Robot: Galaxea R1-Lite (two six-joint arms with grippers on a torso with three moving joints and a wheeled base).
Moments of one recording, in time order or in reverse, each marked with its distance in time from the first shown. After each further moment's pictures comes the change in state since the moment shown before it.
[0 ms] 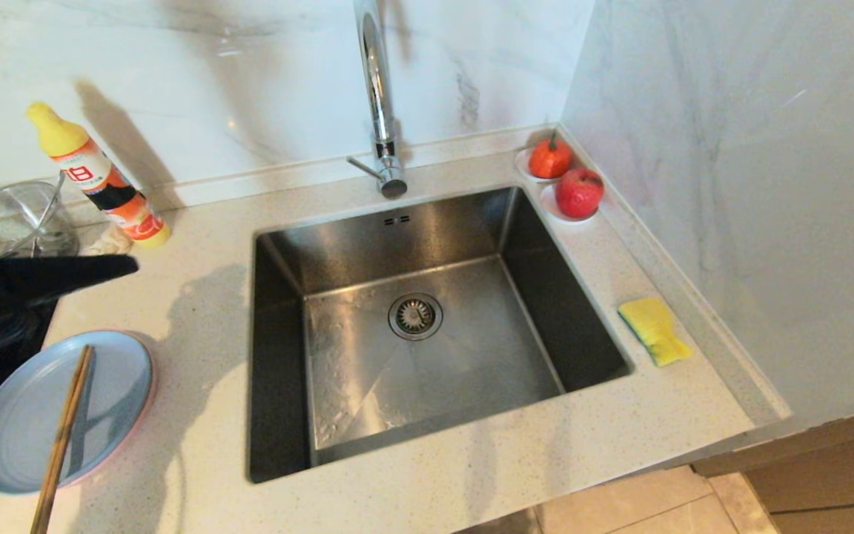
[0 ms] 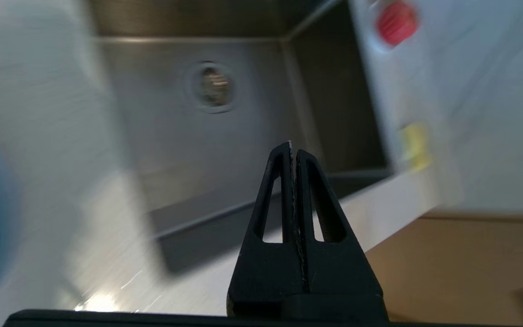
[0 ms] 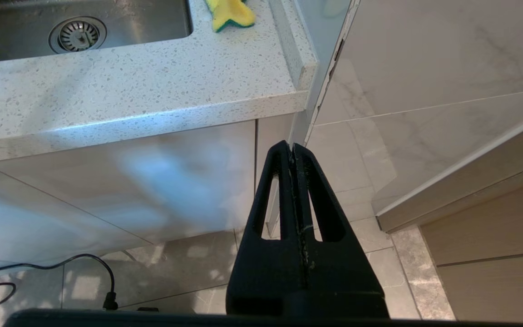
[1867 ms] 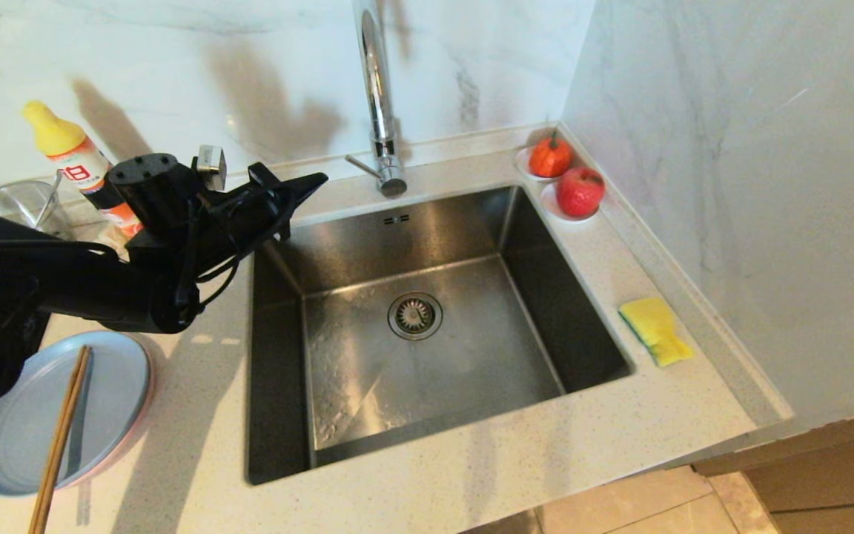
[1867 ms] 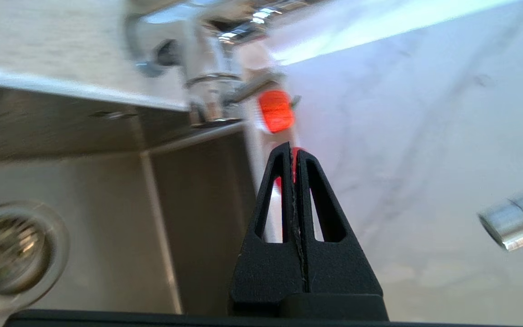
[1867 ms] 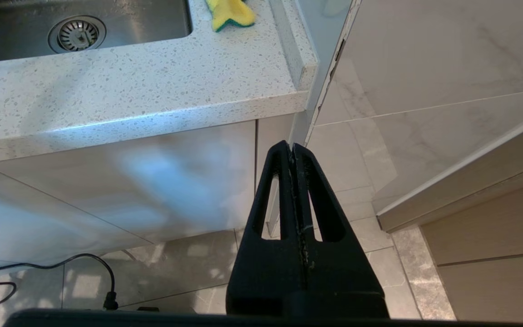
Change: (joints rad) left arm -0.094 0.999 -0.422 -1.089 -0.098 -0.641; right arm 0.000 0.000 0.001 0.000 0.000 0.001
